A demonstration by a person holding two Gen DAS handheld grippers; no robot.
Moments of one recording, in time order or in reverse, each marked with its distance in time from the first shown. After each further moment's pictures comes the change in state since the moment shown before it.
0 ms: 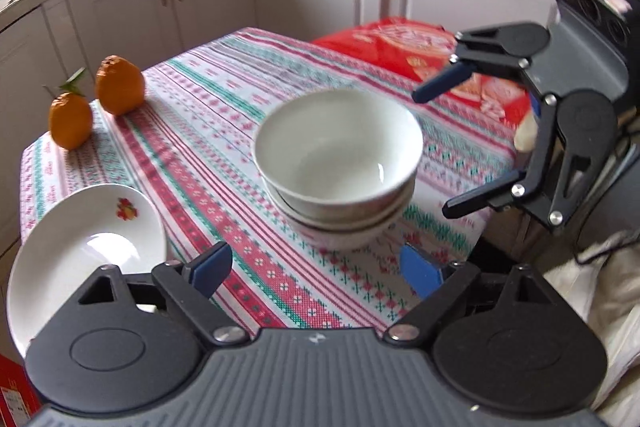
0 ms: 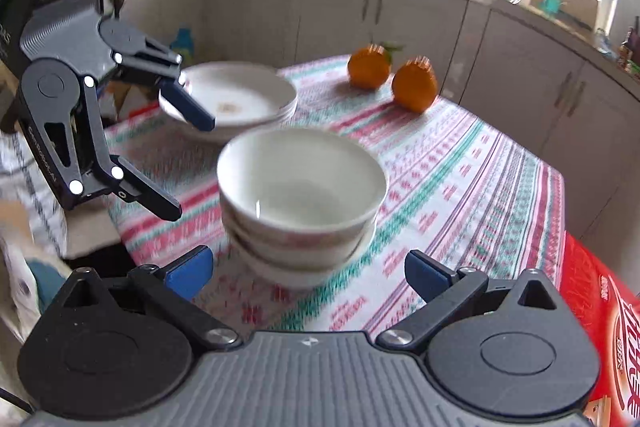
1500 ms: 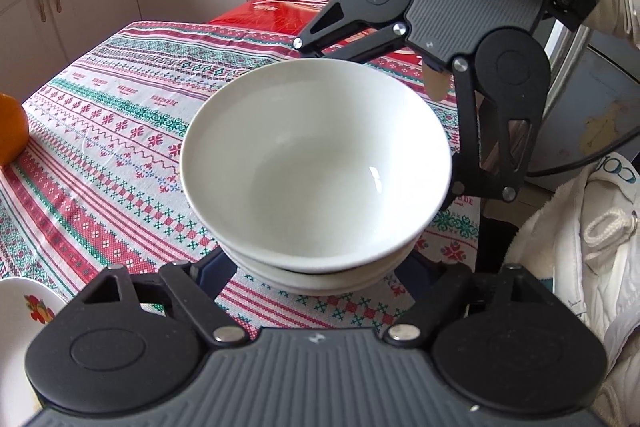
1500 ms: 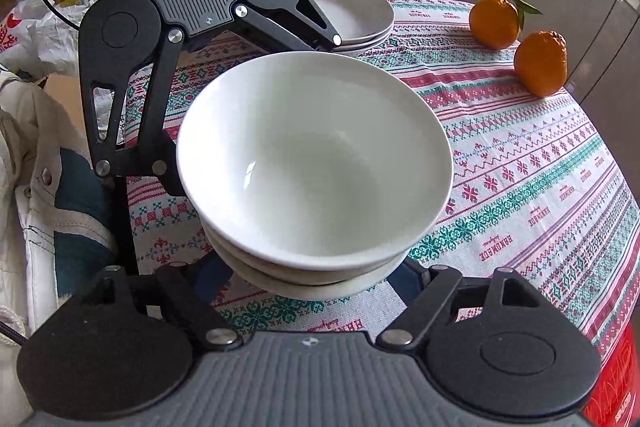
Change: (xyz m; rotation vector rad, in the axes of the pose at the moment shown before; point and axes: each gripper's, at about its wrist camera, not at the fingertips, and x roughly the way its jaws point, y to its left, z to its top) left arm 0.065 0.023 0.022 0.230 0.061 -0.293; right arm 0.074 -0.015 0.021 -0.308 0.238 0.298
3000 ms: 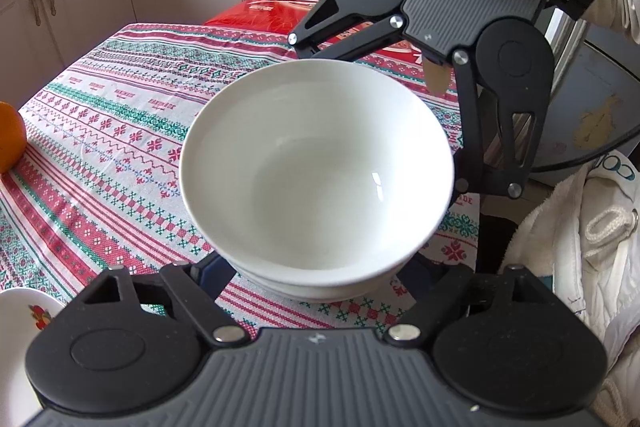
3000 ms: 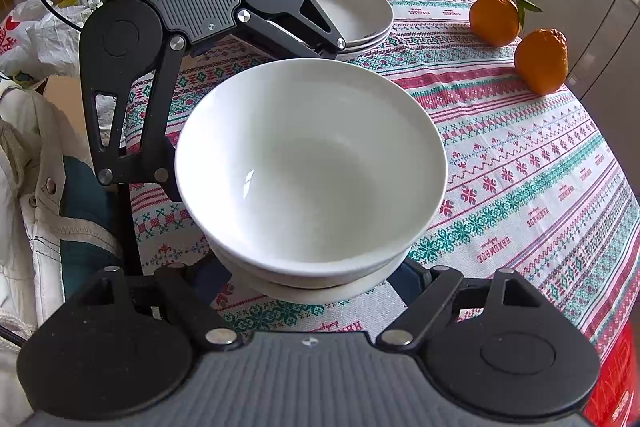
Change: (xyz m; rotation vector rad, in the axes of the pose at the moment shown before) left arm -0.001 -0.001 0.004 0.017 0.007 0.001; right arm -0.001 -0.001 0.007 0.009 0.022 0.005
